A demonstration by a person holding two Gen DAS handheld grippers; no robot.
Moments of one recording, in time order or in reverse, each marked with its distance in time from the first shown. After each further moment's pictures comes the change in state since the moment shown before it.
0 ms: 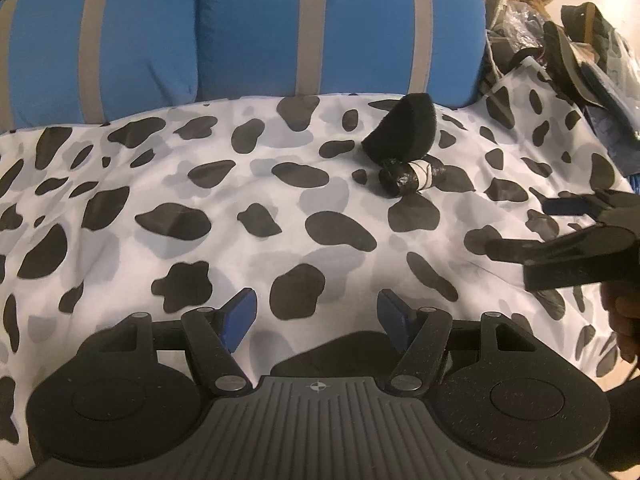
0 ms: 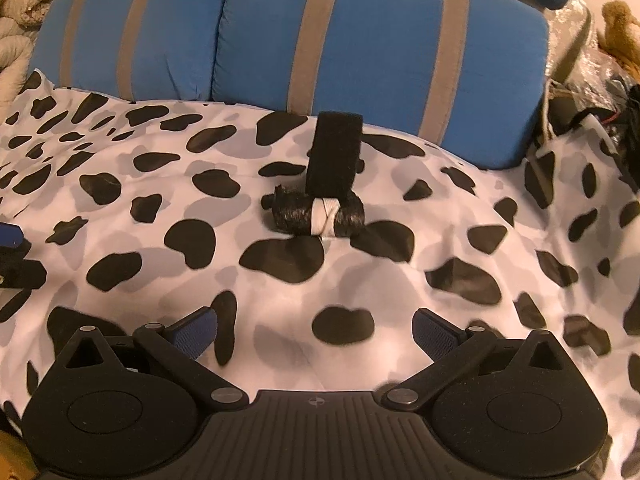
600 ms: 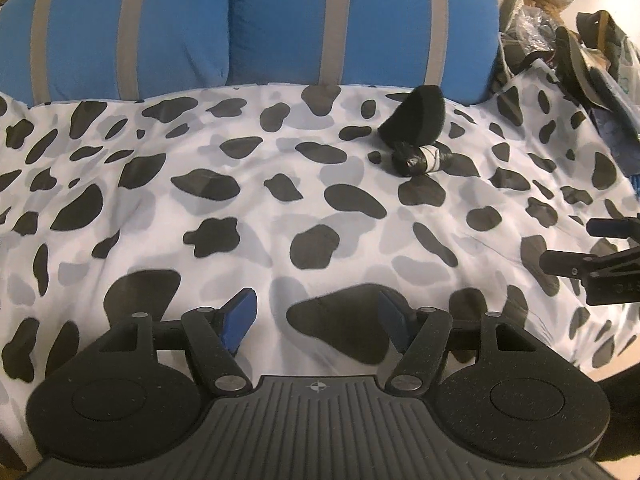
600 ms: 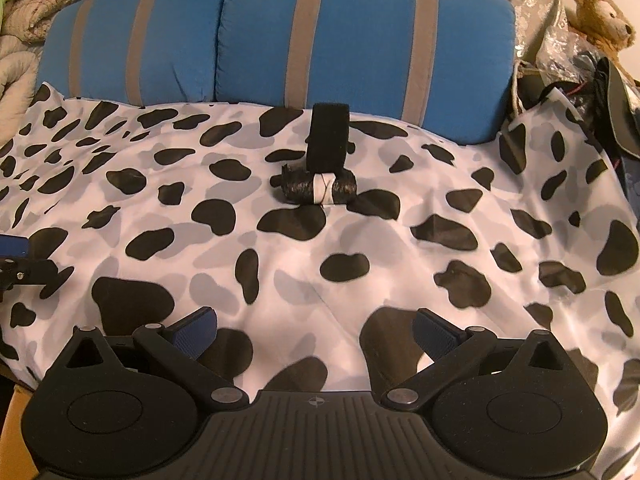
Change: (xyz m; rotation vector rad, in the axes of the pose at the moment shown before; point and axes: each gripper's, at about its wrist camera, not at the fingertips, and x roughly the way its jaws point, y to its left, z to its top) left arm -0.035 0.003 -0.031 -0.057 0.010 0.045; right arm -0.071 0.005 -0.033 0.066 0.016 0.007
